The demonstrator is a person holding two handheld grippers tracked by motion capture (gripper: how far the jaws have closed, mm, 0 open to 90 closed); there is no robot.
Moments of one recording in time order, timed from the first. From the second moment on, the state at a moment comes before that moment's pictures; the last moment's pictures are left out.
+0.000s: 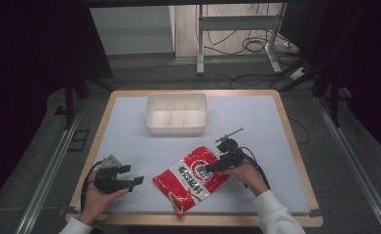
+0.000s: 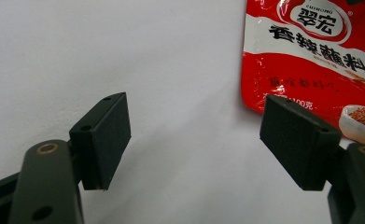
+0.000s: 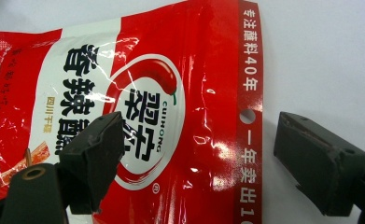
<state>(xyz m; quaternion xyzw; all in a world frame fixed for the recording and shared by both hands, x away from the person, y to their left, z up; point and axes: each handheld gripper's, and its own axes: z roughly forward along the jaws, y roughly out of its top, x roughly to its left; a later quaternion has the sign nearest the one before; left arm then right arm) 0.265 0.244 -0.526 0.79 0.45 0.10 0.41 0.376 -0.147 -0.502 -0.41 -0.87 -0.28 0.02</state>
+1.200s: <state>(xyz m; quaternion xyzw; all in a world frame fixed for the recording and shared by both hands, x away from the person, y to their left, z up) 0.264 0.246 -0.526 0.79 0.45 0.10 0.42 0.369 -0.135 -0.507 -0.37 -0.88 -0.28 0.06</state>
